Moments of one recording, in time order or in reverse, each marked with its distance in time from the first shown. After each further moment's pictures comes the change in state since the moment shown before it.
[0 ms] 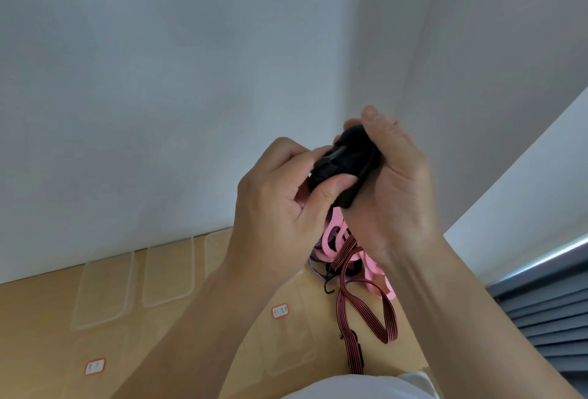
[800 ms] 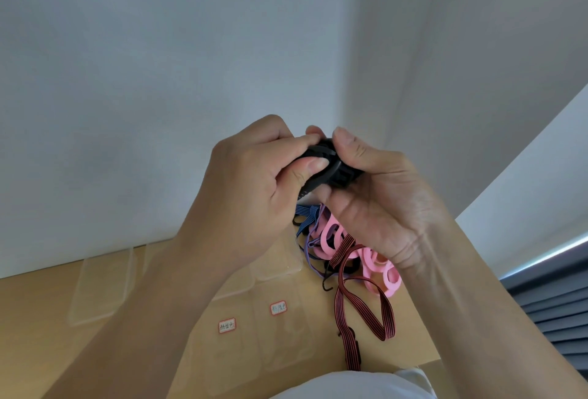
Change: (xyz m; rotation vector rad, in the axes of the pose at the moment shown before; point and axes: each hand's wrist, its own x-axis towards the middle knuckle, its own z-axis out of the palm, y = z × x) left_hand 0.024 -0.003 -0.038 0.145 -0.162 0.170; right_hand 0.002 -0.010 -0.008 0.121 -0.198 0.400
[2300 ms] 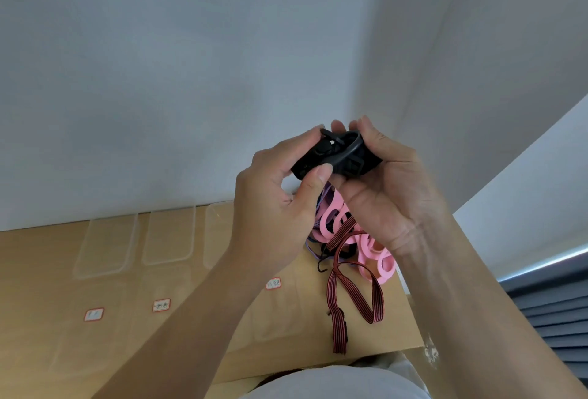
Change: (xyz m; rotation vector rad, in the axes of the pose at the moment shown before) left_hand -0.053 0.012 0.051 -0.524 0.244 -0.445; right_hand -0.005 0.012 -0.010 0.074 0.227 -0.038
